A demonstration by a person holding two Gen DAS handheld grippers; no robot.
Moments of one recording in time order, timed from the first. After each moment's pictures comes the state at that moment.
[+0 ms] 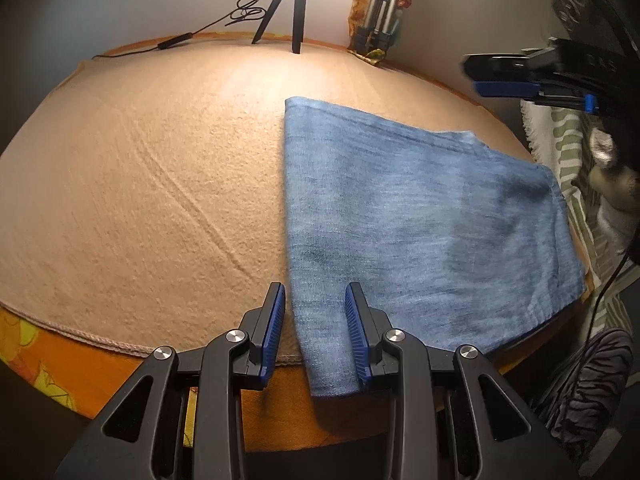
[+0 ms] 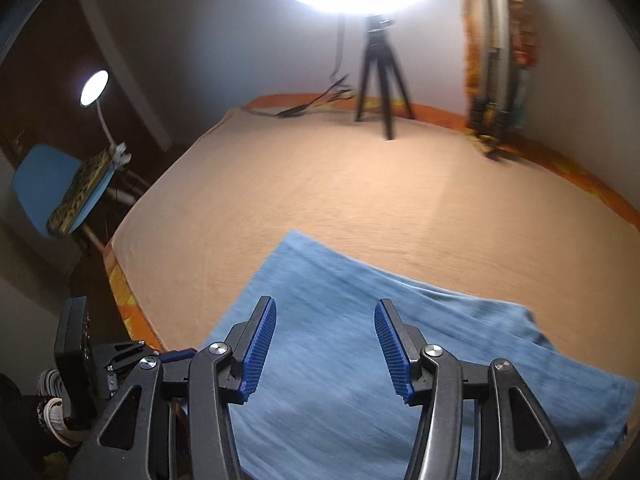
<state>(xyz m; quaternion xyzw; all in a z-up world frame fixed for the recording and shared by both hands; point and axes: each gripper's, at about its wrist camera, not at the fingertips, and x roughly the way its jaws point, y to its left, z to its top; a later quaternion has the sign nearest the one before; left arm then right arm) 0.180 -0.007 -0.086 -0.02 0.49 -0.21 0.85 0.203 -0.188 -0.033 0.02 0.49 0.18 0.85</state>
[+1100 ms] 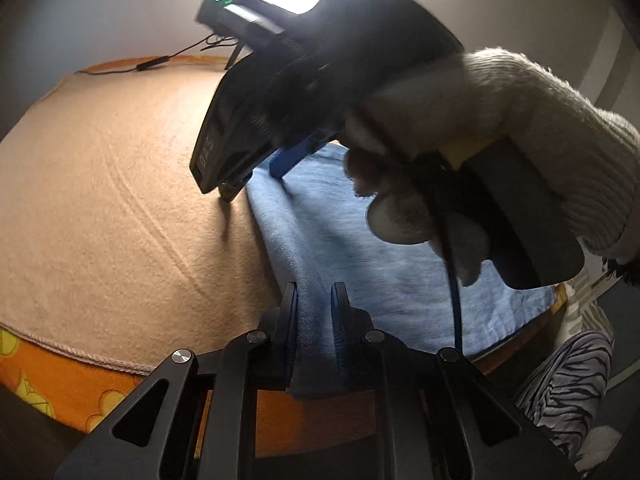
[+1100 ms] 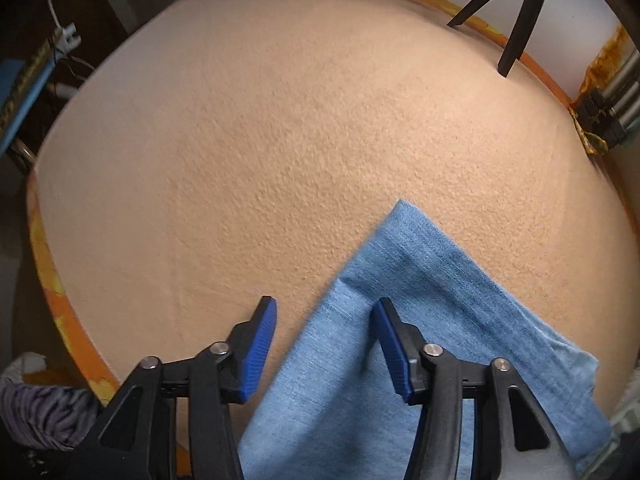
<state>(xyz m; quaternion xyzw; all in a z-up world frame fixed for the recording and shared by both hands) 0.170 -0.014 -0.072 -0.05 0.44 -0.26 0.86 0.277 -0.025 -0.137 -0.13 0.64 0.13 0.74</state>
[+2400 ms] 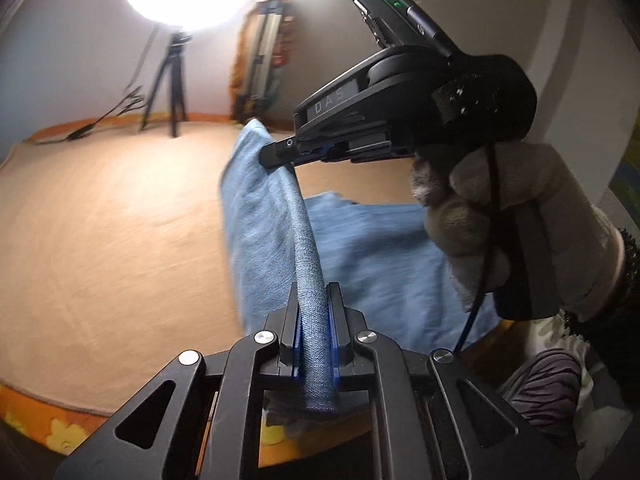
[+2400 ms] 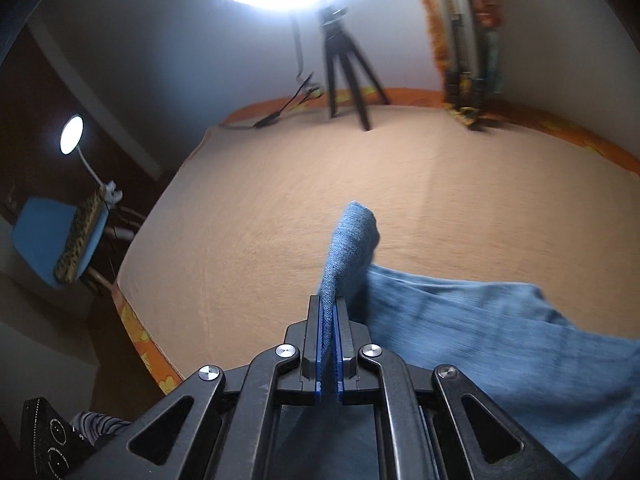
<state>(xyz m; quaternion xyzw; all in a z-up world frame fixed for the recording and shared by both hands) 0.152 -0.104 -0.010 -0.03 0.38 -0.34 0.86 0.213 -0.220 -0.034 0.12 0.51 0.14 0.84</state>
